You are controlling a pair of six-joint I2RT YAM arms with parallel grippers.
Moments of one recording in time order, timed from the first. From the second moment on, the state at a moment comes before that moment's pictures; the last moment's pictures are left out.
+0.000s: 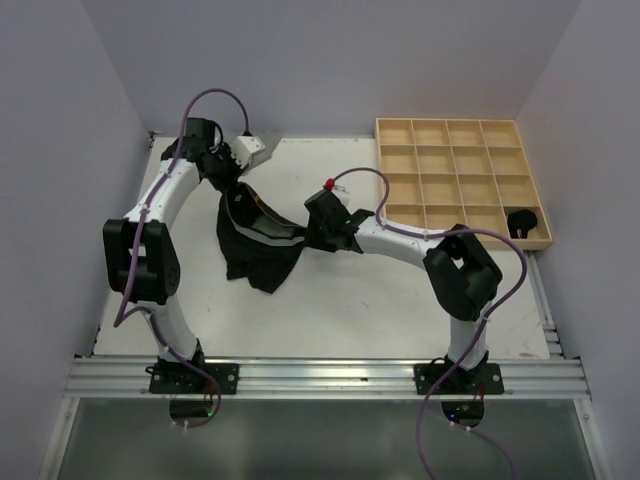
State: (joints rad) left arm -0.07 1.85 1.59 -0.68 0.33 0.77; right arm 0.79 1.90 1.35 -0.34 0.19 0.85
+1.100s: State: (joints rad) left arm -0.06 1.87 1.56 -0.68 0.34 0.76; right arm 0.81 2.04 1.34 -0.12 0.25 1.12
